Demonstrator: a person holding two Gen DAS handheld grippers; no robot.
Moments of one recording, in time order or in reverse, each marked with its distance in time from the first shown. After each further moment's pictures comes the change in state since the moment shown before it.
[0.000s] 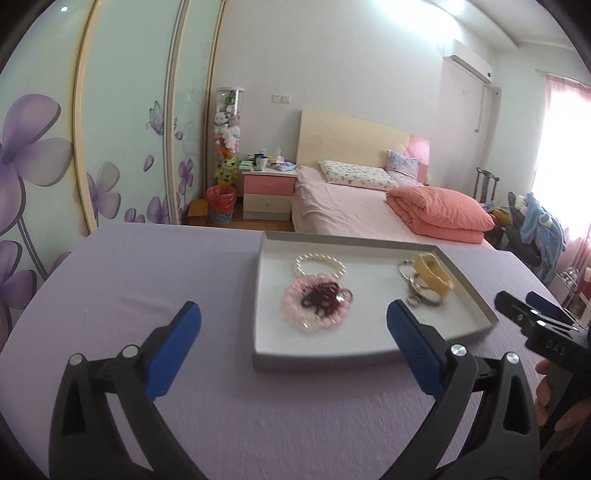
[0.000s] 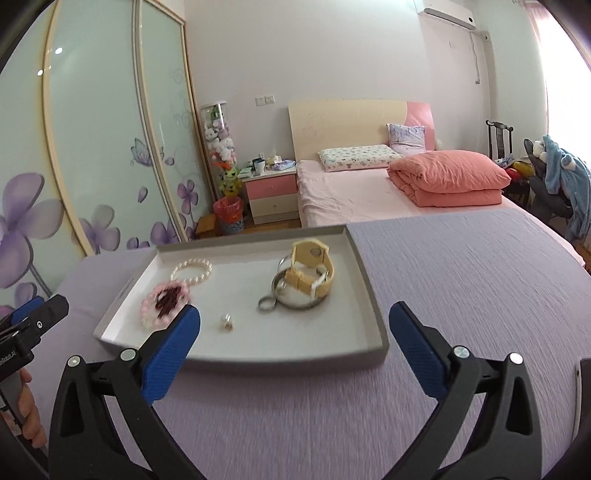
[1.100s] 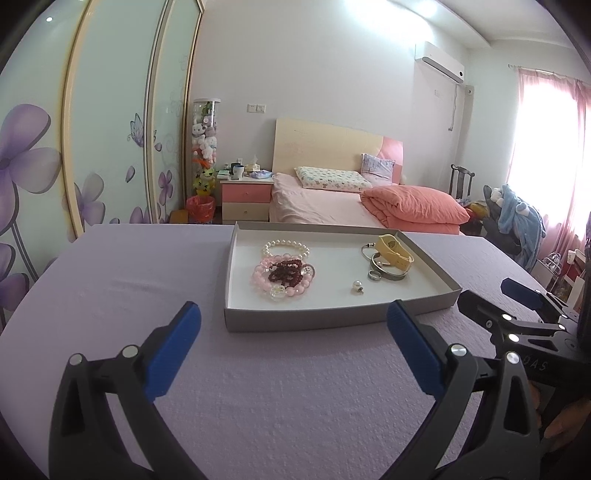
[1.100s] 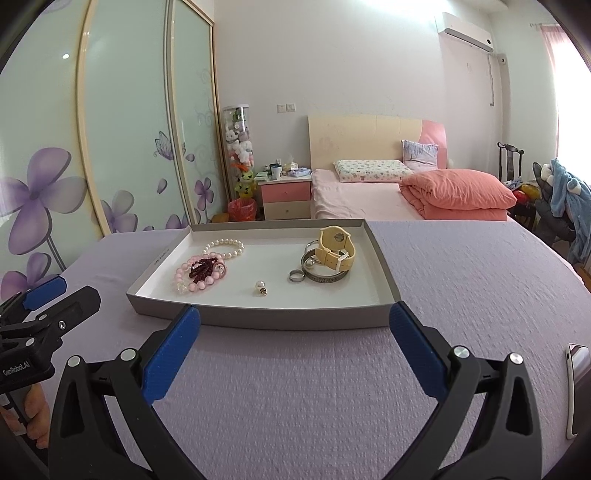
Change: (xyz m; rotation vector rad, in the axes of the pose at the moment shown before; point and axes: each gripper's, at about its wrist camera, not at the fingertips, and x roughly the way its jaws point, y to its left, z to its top) left arm -0.038 -0.020 -0.033 0.047 -0.036 -0.074; right arm -0.040 0.020 -0.031 -0.078 -0.047 0.027
